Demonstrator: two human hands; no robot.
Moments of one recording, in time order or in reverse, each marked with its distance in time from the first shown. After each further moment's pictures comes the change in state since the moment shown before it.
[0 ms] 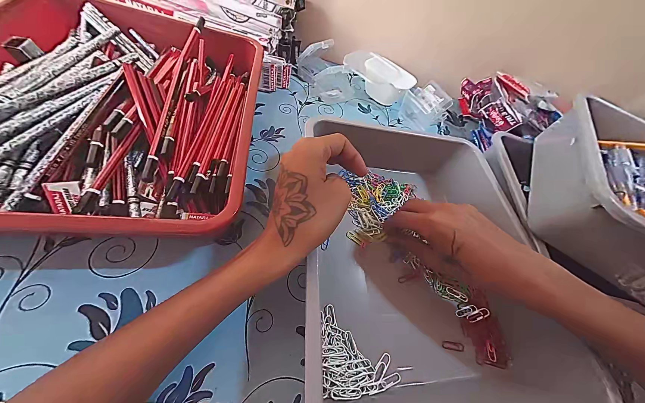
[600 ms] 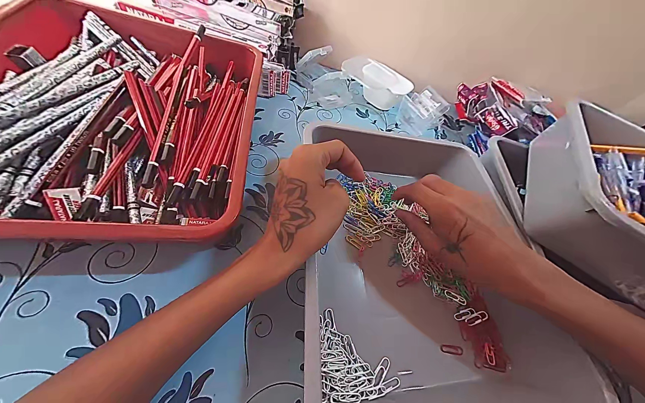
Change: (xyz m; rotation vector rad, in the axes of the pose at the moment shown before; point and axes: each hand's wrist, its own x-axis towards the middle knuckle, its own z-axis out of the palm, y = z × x) left_hand 0.001 -0.001 0.001 0.009 0.009 -0.007; right_hand 0.007 -0.006 -0.008 -0.068 0.123 0.163
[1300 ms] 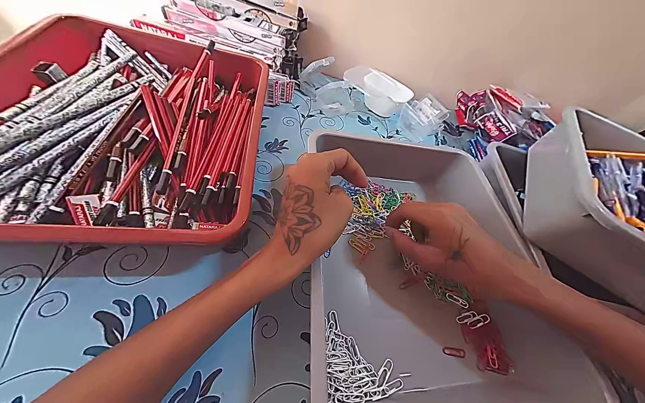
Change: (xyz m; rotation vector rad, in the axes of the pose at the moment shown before) left_hand -0.007 0.001 -0.004 0.010 -0.033 0.046; right_hand 0.000 0.002 0.014 0.264 -0.006 -0.022
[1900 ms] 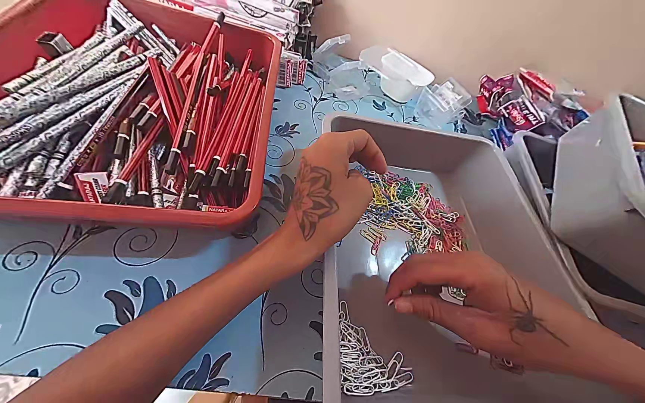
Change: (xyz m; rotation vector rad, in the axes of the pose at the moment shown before) left_hand 0.005 0.001 0.001 -0.015 0.002 -0.014; right_hand -0.034 -0.045 0.000 0.497 -0.214 -0.048
